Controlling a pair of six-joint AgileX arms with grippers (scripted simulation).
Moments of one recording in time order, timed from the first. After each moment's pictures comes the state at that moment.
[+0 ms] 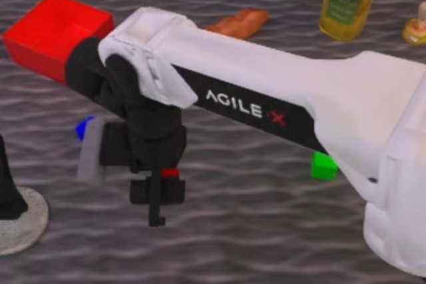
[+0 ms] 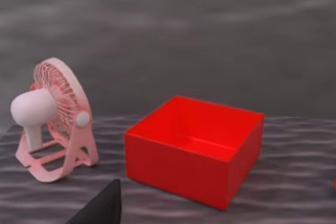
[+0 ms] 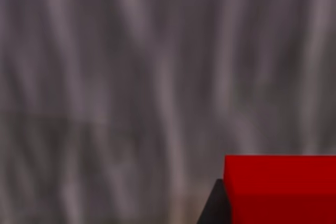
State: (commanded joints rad) left arm 0.00 0.00 0.00 0.00 0.00 0.00; right arm 0.96 2.44 2.23 -1.35 -0.01 -0.60
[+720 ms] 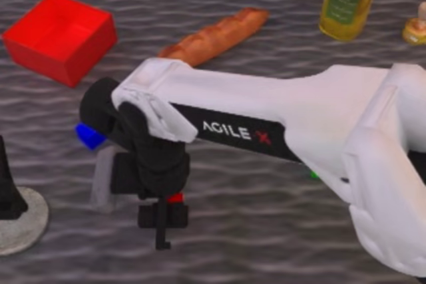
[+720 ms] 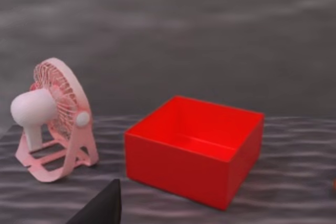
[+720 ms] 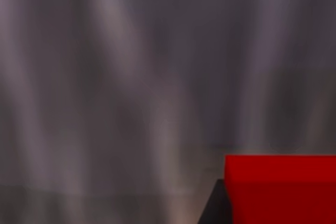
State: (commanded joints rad) left arm 0.00 0.00 0.00 0.00 0.00 0.00; right arm 0.96 2.46 2.03 -1.13 0.00 -0.60
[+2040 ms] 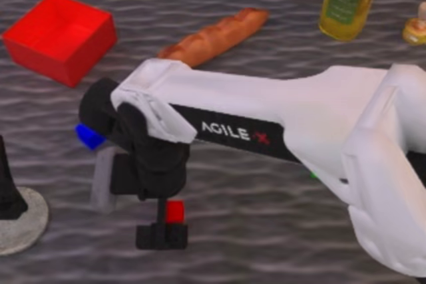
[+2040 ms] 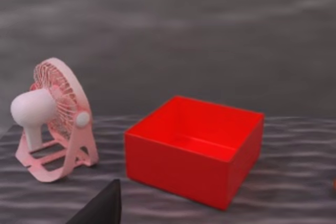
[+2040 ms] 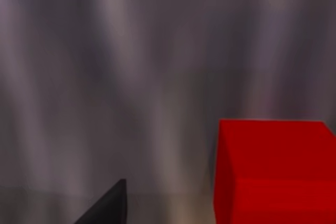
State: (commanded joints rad) left arm 0.00 0.00 0.00 0.00 0.00 0.00; right arm 0.96 2.46 2.03 -1.13 0.00 -0.60
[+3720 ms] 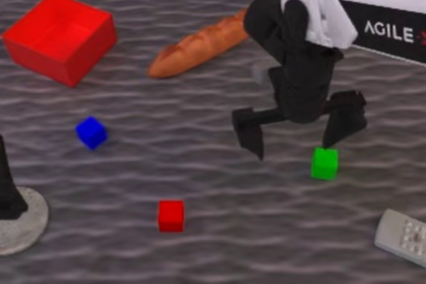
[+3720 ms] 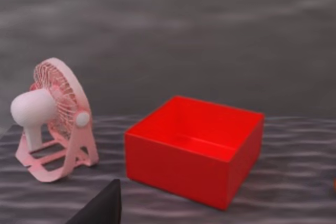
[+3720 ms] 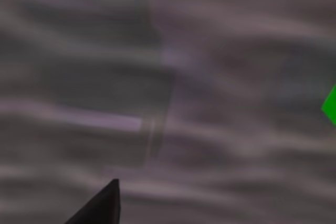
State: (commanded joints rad) left arm 0.00 0.00 0.00 0.00 0.00 0.00; right arm 0.56 2.17 1.70 -1.15 0.00 0.40
